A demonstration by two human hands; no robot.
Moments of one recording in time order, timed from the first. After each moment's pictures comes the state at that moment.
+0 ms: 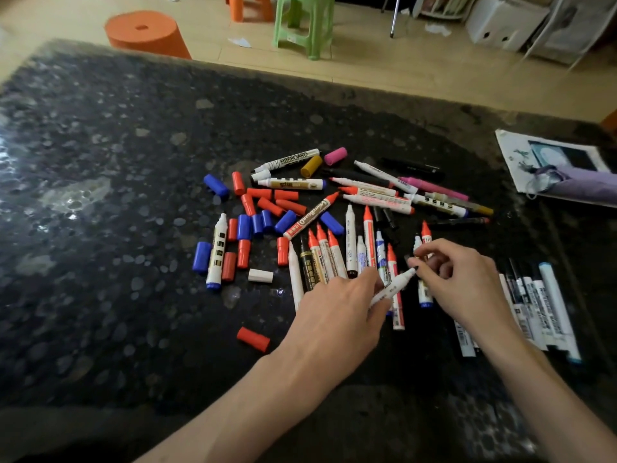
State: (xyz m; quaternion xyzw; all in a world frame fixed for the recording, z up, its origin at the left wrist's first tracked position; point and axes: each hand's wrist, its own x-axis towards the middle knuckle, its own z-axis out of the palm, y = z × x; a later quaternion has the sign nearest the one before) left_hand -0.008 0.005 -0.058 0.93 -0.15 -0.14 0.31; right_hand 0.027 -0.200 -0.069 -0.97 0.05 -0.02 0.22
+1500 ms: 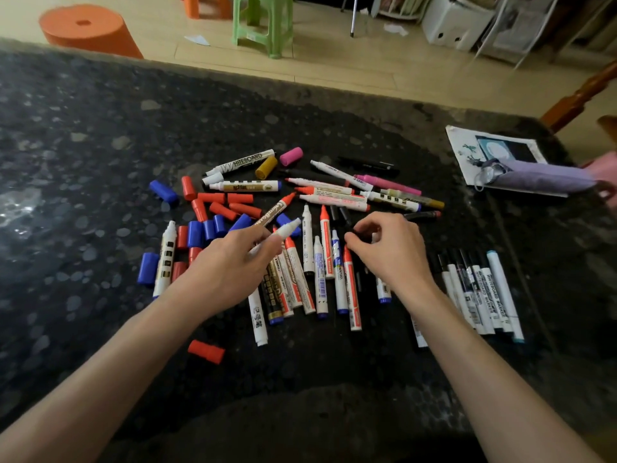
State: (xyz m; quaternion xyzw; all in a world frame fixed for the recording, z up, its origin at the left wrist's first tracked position) left_hand 0.046 0.067 -0.051 0.90 -0.04 -0.18 0.40; right_hand 0.069 -0.174 -0.068 -0.98 0.10 -0.01 0.20
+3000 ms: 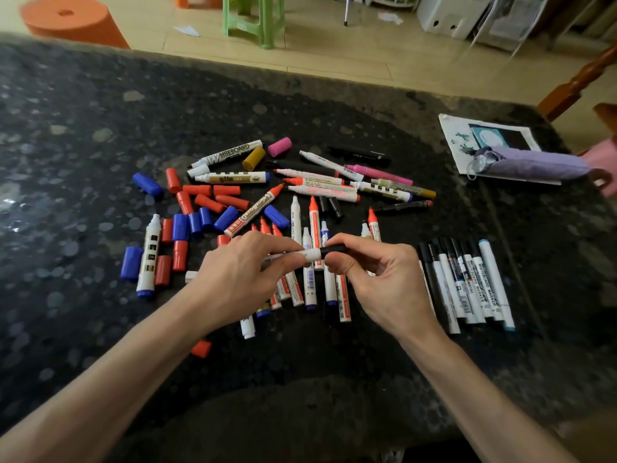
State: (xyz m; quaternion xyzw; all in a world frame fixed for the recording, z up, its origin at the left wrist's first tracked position) left_hand 0.036 0.046 -0.052 0.91 -0.15 -0.16 0.36; right_hand 0.001 -0.172 -0.057 -0.84 -0.04 -0.02 0.55
